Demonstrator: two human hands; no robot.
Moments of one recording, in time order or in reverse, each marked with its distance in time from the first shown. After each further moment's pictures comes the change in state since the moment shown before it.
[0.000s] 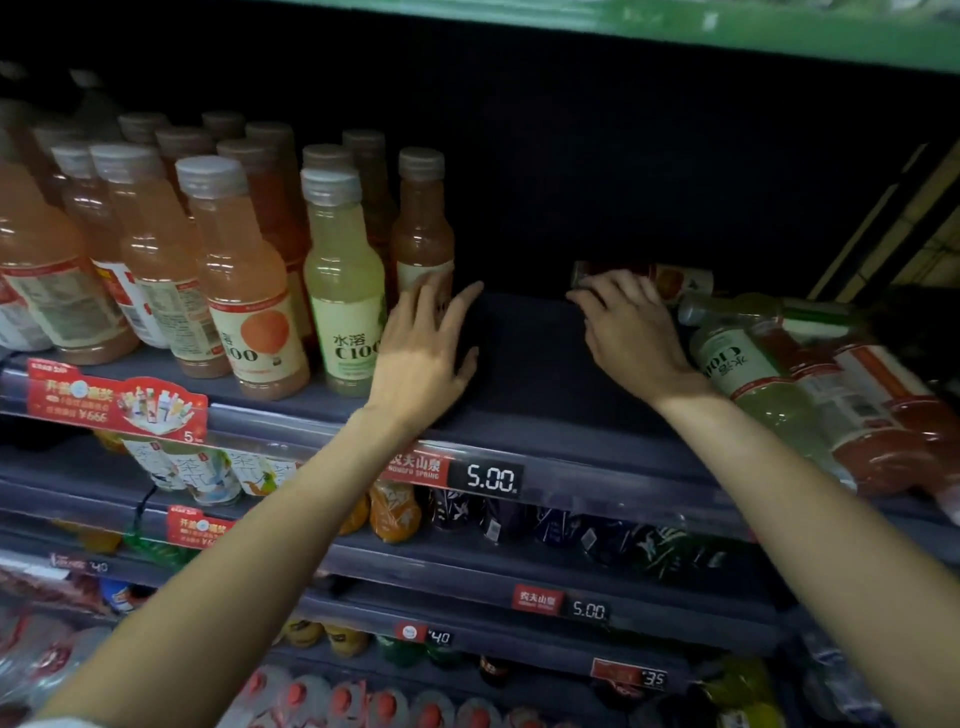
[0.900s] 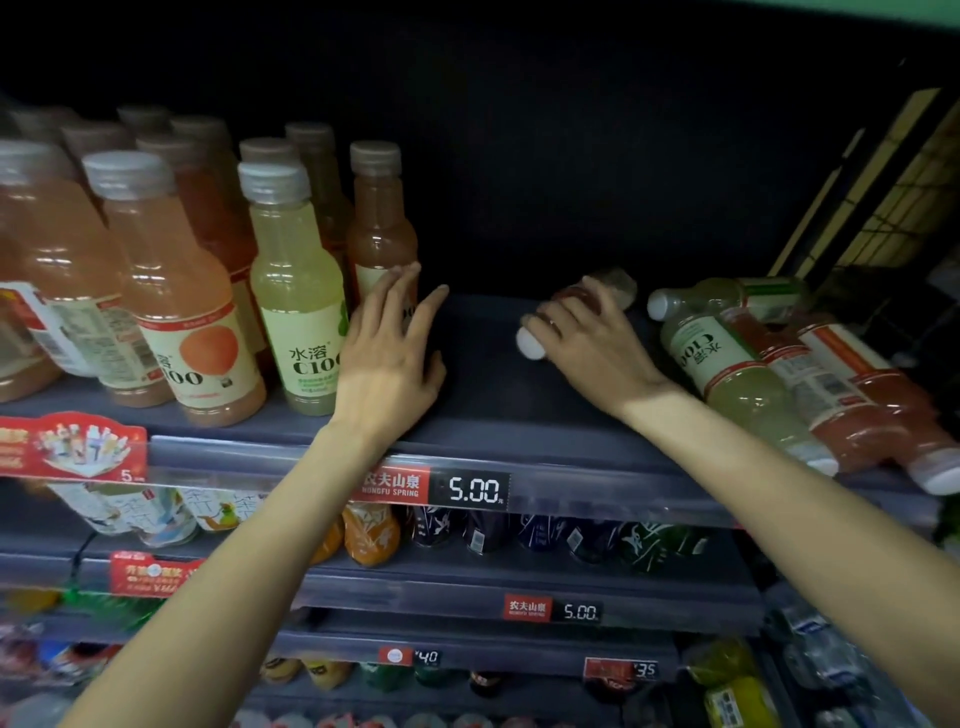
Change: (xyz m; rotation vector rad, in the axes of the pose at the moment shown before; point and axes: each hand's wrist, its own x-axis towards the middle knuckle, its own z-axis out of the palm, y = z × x) left_hand 0.002 -0.009 0.014 -0.002 0.072 0.052; right_hand -0.012 -0.016 0.001 -0.251 0.066 -0.164
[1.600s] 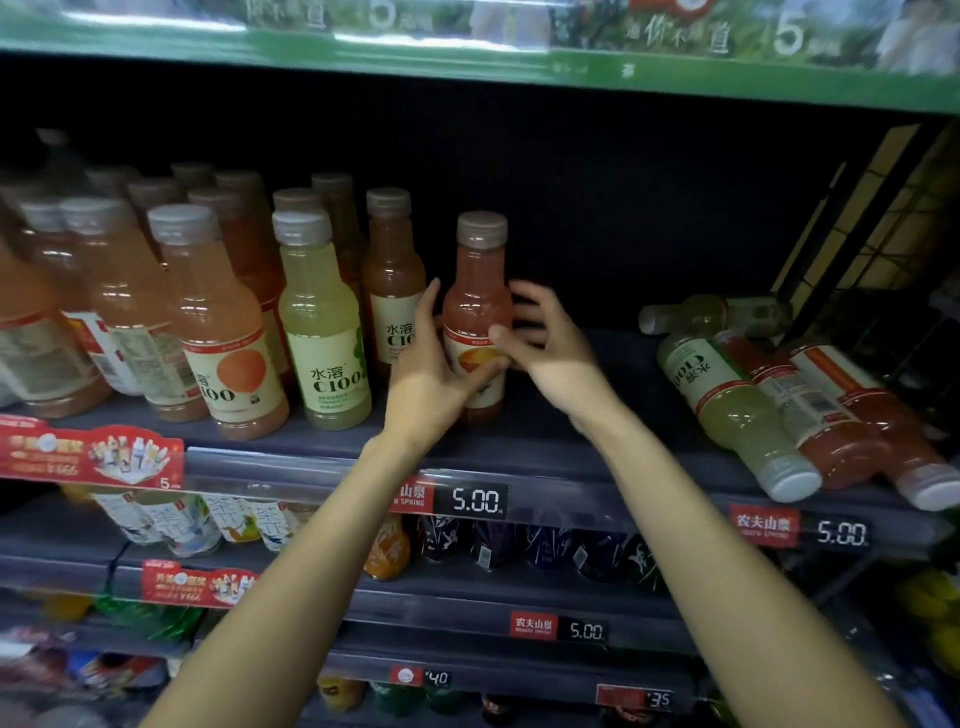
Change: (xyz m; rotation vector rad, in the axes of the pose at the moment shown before) left_hand 0.011 0.041 -0.012 -0.706 -0.007 -0.366; right_hand 0.035 -0.035 -0.077 1.592 -0.080 0.812
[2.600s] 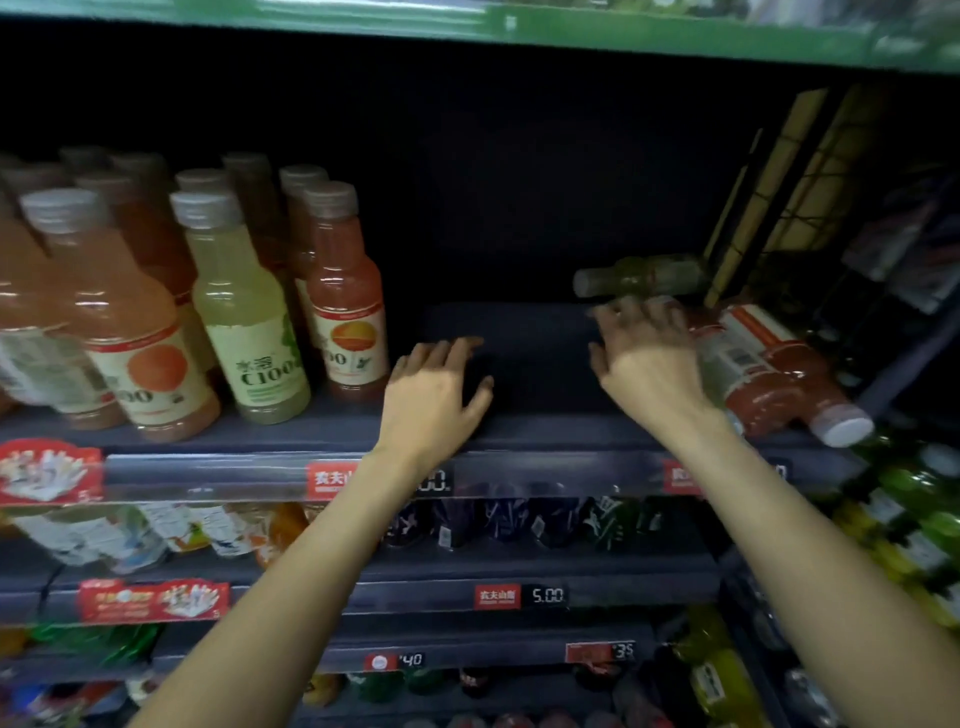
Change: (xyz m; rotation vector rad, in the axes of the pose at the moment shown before) left_hand -0.027 0.016 0.044 0.582 -0.144 0.290; right_hand -0.041 0.052 -0.114 -1.406 0.282 -0.182
